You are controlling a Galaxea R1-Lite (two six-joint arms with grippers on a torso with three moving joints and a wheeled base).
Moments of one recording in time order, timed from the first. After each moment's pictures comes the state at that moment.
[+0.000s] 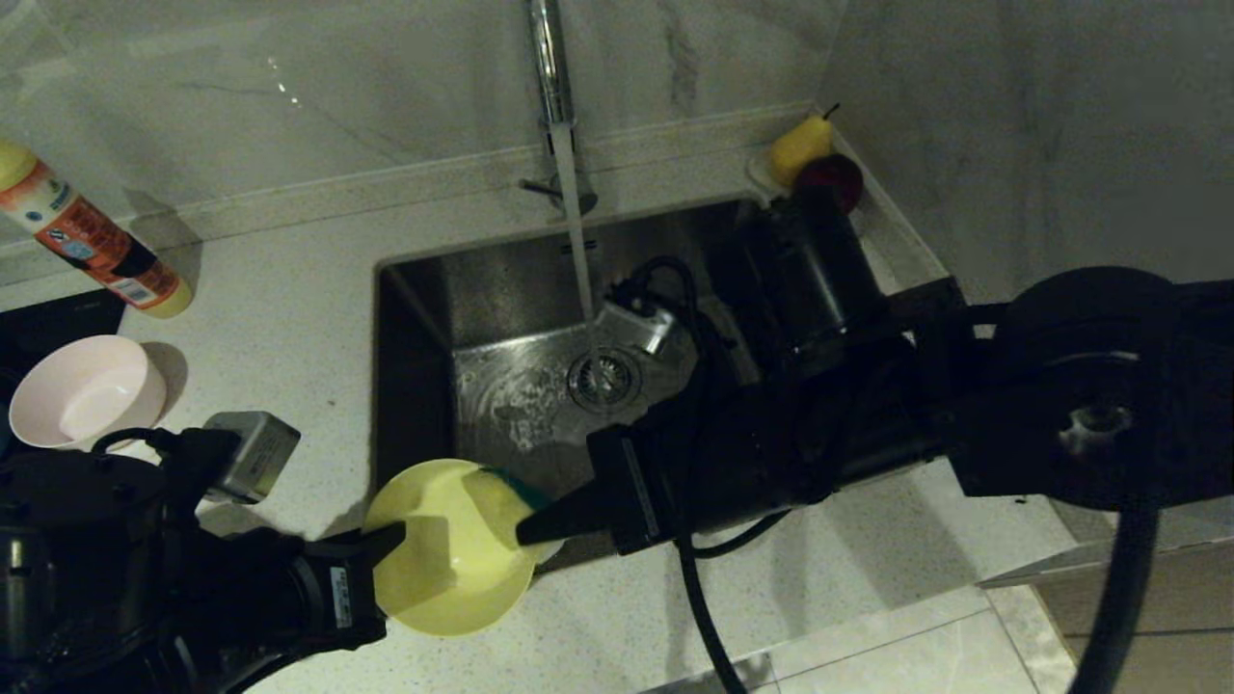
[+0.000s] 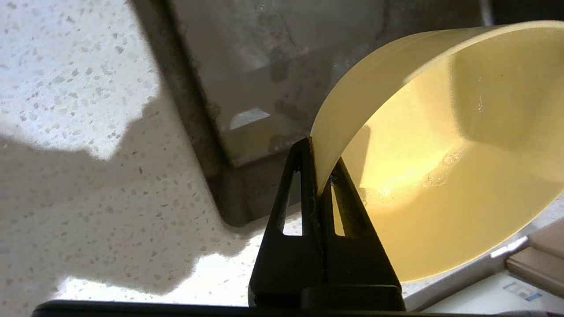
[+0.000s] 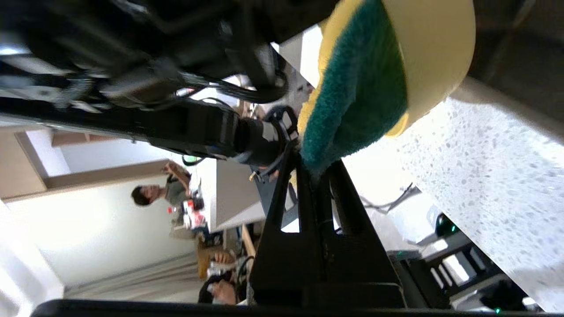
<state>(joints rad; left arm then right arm) -0.57 1.26 -0.43 -0.41 0.26 -0.27 0.88 1.84 -1.52 0.19 0.56 0.51</state>
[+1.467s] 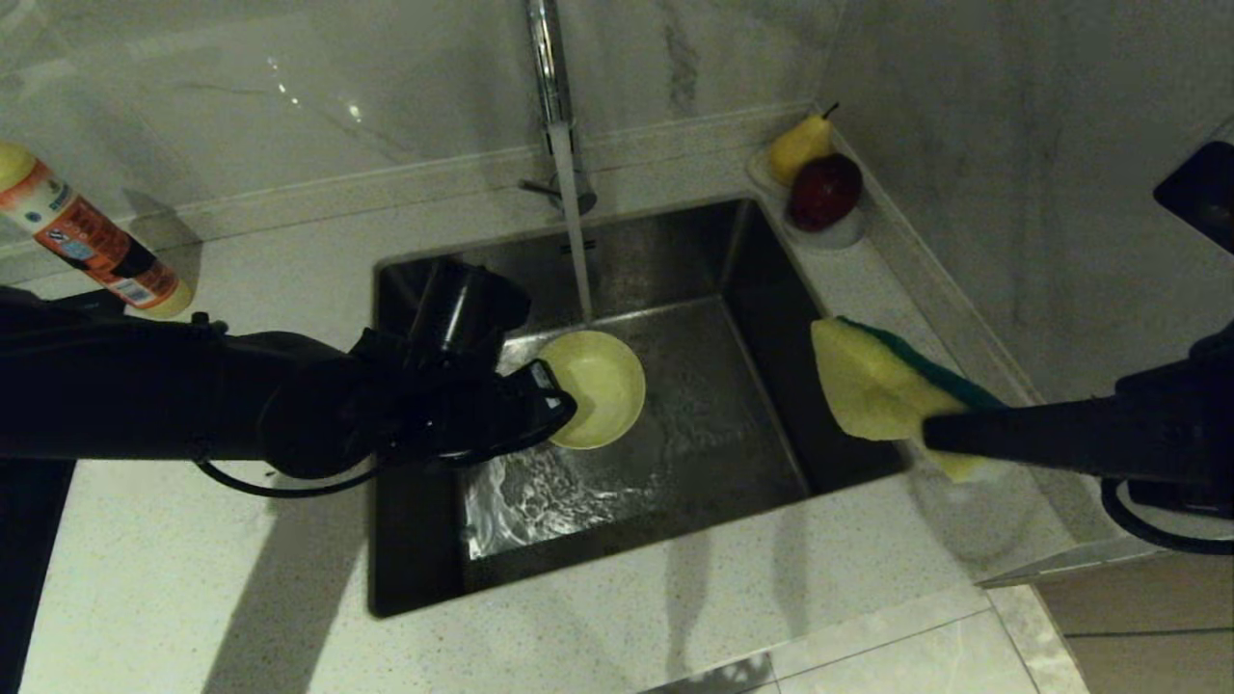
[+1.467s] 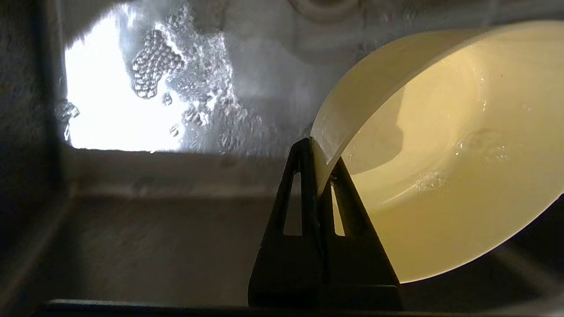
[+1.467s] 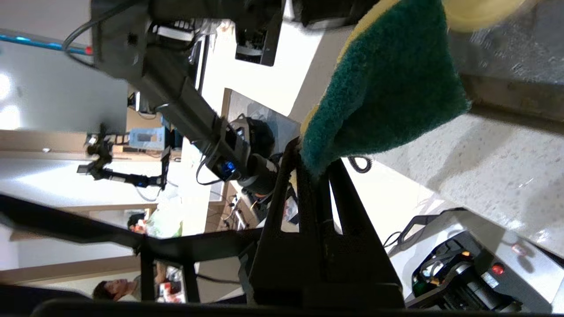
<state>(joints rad) -0.53 1.88 -1.25 -0.02 0.23 -0.82 0.62 1.19 -1.09 0.11 0.58 0.53</state>
